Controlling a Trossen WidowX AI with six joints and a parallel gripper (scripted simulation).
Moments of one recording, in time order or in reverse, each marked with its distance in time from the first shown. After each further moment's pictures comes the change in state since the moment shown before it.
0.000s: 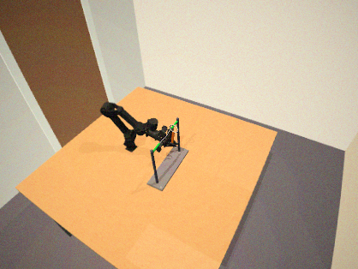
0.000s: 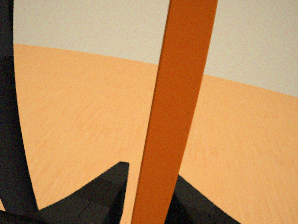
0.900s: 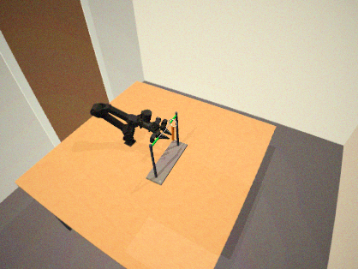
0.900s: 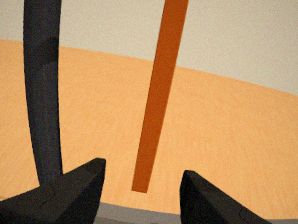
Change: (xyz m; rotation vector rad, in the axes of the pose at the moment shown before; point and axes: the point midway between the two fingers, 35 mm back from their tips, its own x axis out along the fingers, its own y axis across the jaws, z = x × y) arm -0.038 0.001 0.001 -0.003 0.011 -0.001
